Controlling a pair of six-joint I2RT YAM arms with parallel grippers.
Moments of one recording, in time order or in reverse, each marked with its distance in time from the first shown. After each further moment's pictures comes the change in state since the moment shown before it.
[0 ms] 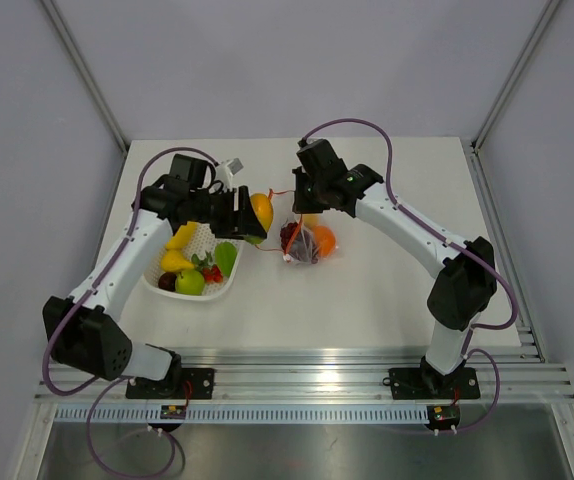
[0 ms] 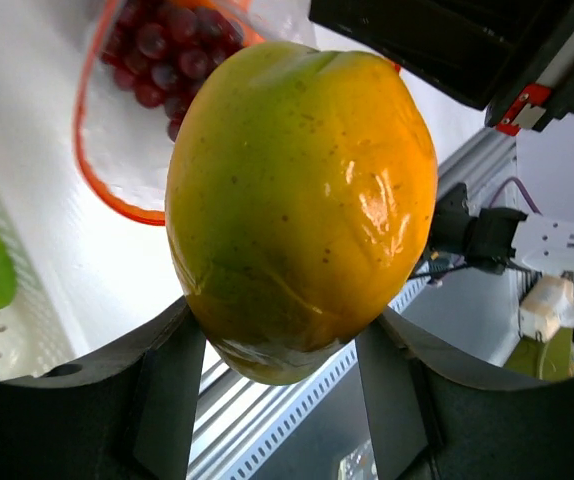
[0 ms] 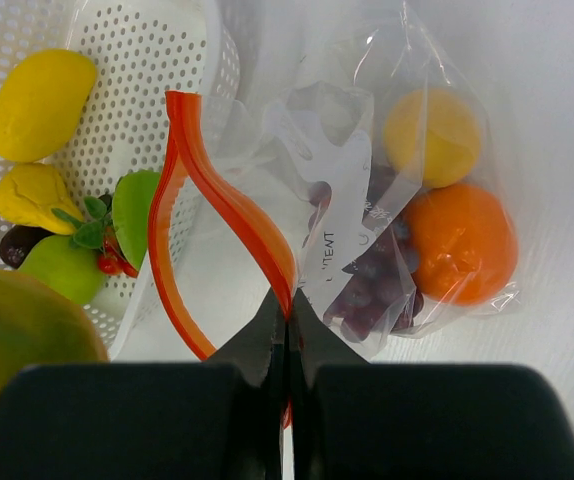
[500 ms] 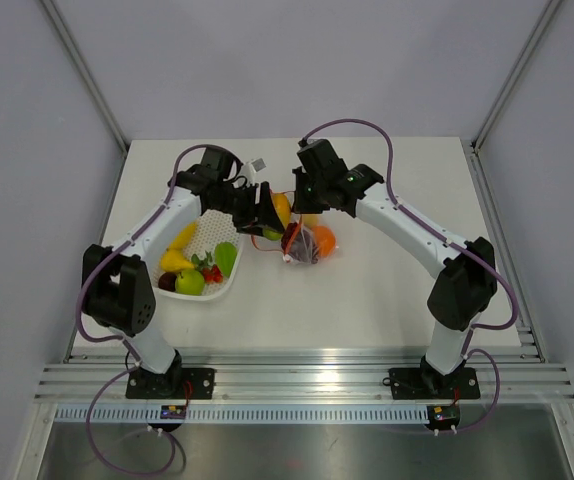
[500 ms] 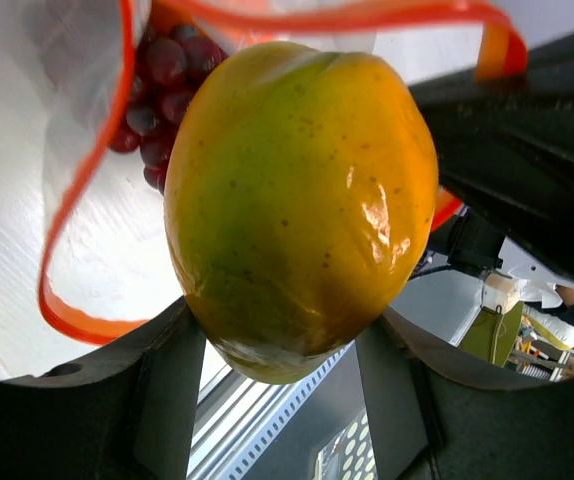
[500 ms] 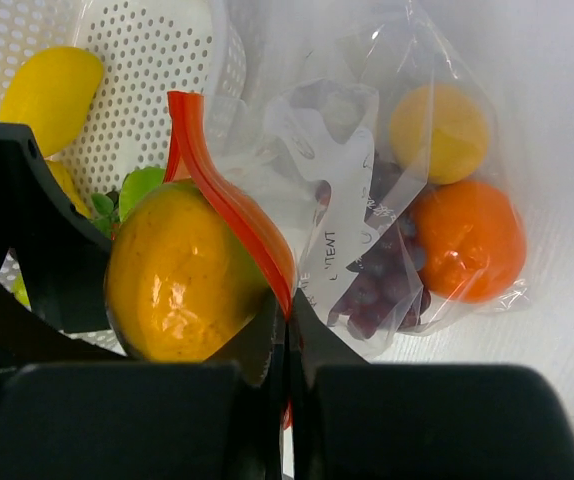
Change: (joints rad) left arm -0.047 0.270 0.080 0.077 0.088 -0.038; right arm 0.002 -0.001 0.000 0.000 -0.018 0.014
